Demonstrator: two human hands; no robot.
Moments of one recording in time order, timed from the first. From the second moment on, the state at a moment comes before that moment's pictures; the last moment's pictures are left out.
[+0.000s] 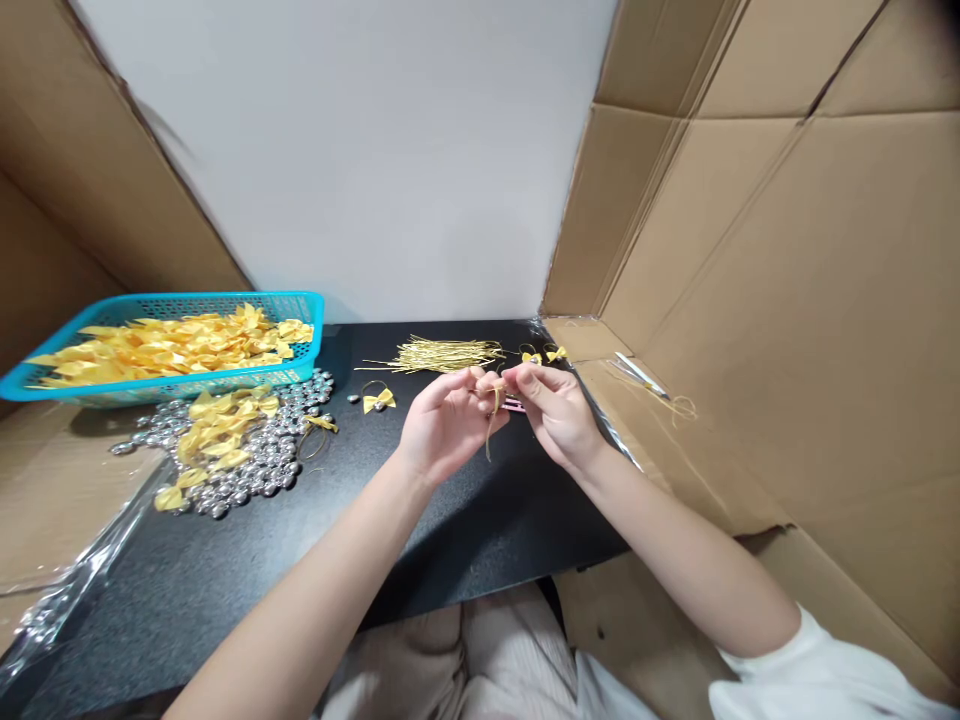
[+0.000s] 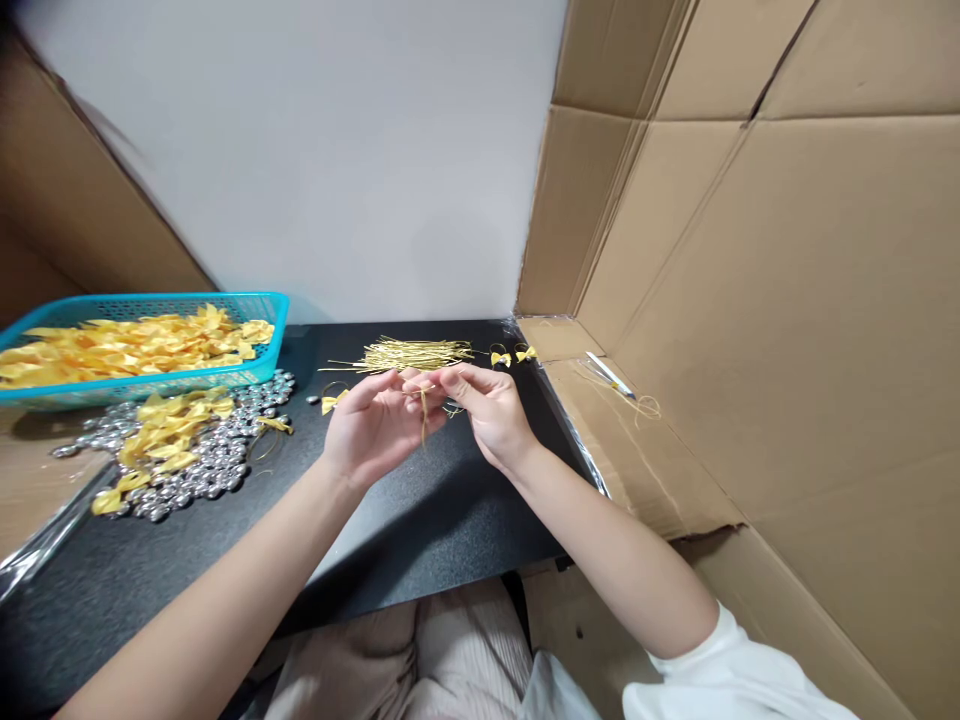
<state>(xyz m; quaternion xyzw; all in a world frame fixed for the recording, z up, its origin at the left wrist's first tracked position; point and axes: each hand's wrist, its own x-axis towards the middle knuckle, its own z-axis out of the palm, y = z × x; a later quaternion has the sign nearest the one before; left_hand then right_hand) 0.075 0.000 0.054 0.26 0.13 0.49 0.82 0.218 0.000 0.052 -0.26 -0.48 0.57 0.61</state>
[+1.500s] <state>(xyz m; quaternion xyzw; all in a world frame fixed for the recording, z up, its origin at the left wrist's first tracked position) 0.043 0.006 0.064 0.41 0.26 0.41 0.77 0.220 0.003 0.034 -0.34 -0.40 0.54 0.66</state>
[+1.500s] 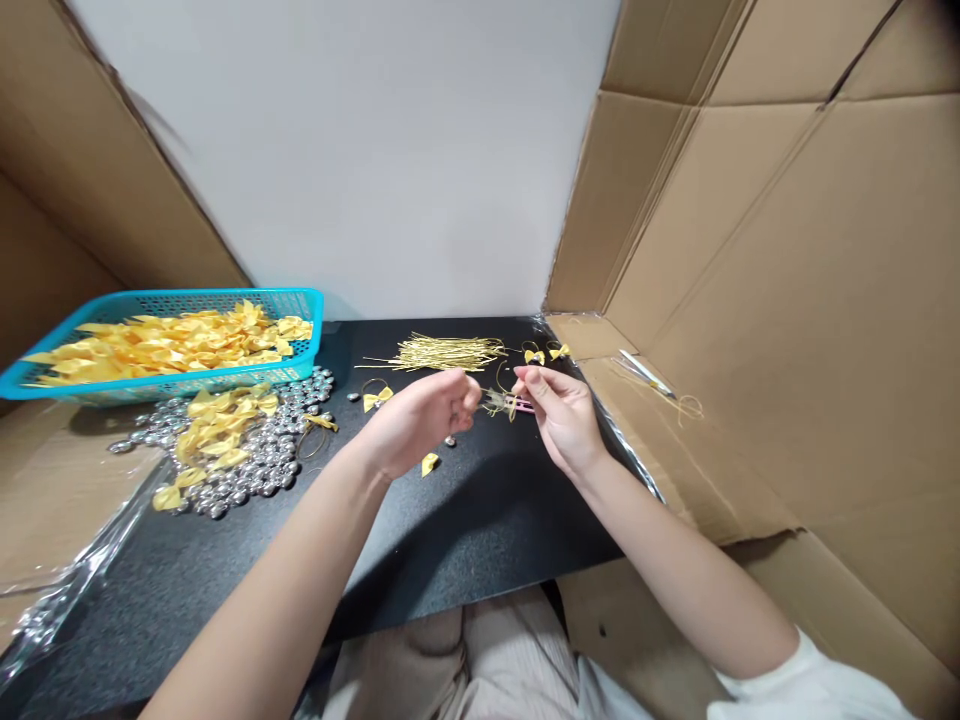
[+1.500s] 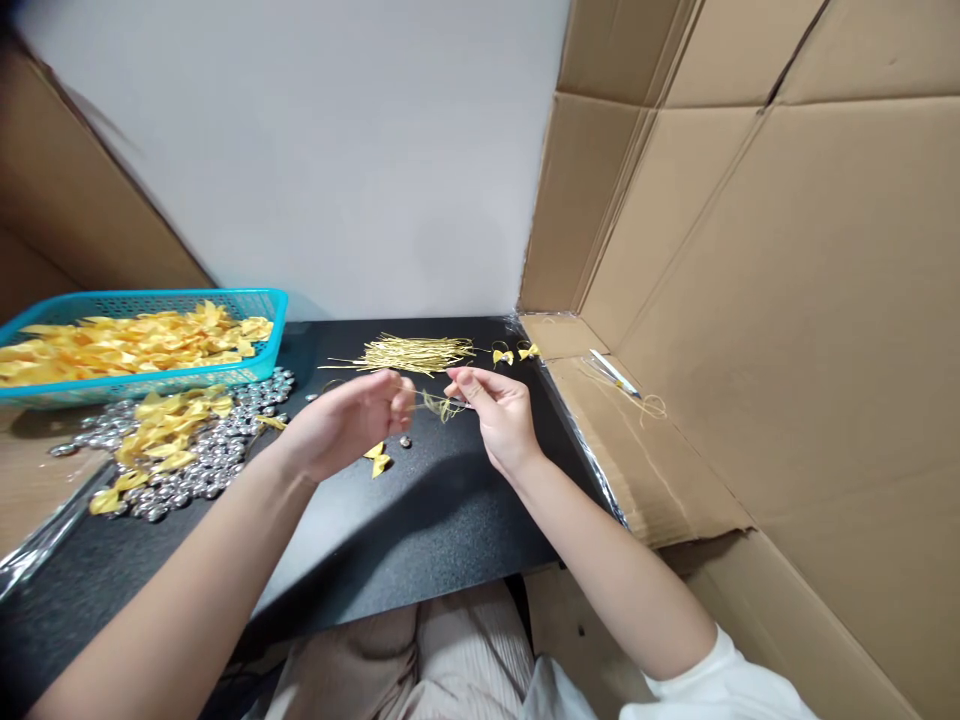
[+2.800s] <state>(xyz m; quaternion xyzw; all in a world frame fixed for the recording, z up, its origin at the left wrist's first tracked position) 0.062 0.002 0.042 0.41 0.31 0.34 0.79 0.216 -0.004 0.019 -0.27 -0.34 0.65 0.63</state>
